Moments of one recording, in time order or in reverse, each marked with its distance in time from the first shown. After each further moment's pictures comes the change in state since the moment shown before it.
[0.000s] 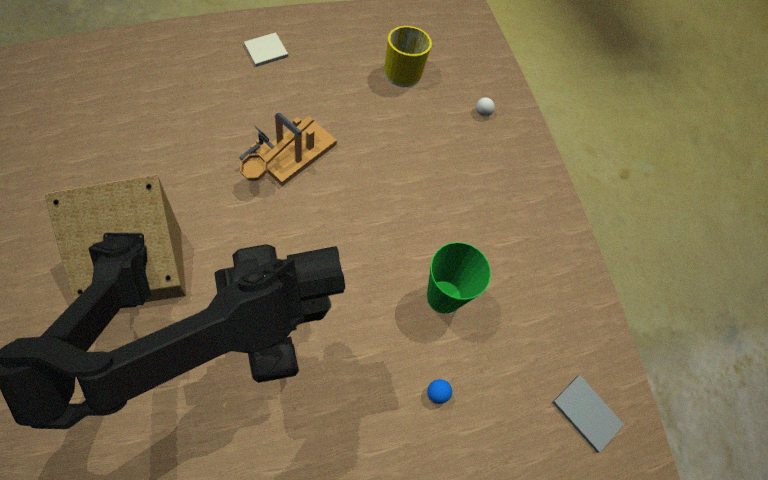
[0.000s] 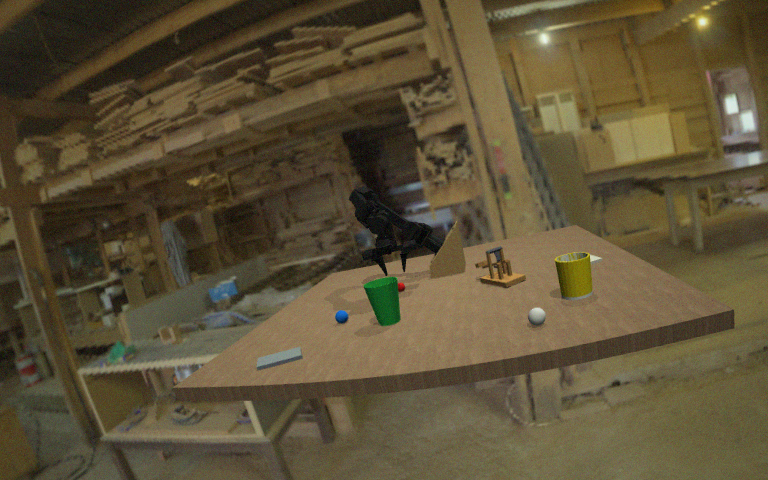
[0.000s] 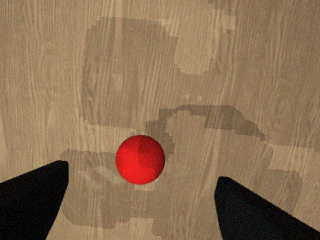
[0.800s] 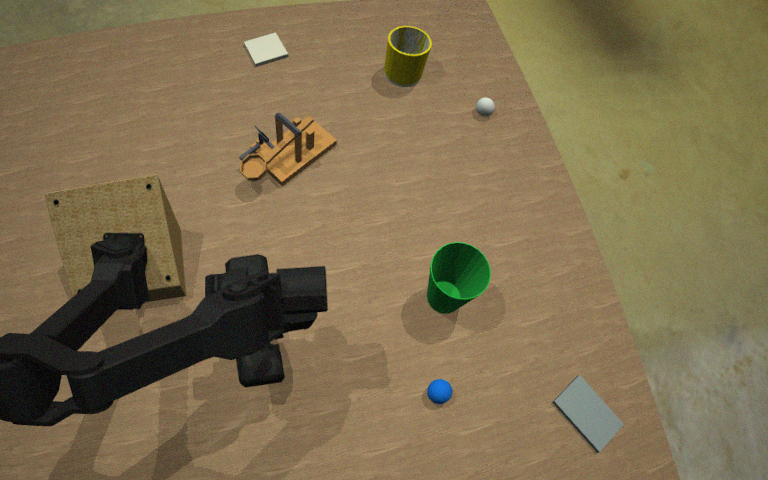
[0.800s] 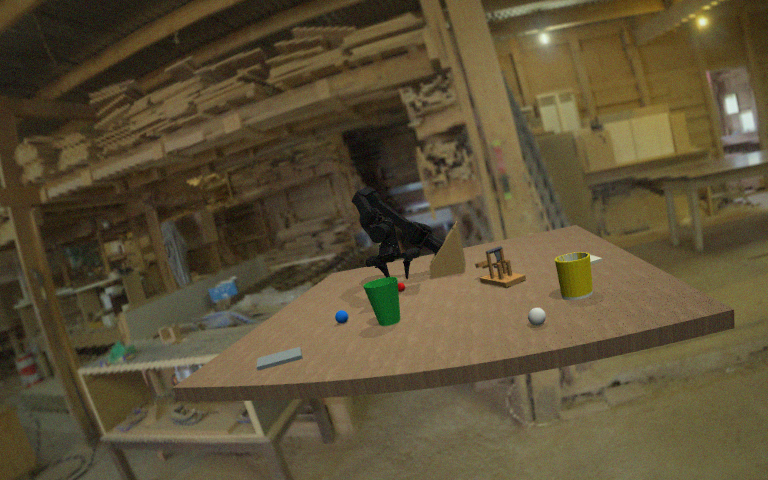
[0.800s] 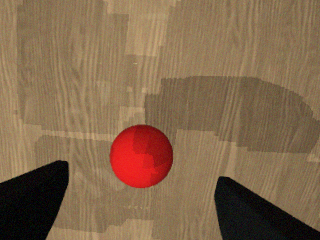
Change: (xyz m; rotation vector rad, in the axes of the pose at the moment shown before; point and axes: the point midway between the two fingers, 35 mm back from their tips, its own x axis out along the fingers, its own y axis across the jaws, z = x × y) arm 0.030 0.001 -0.018 0.033 -0.001 -0.017
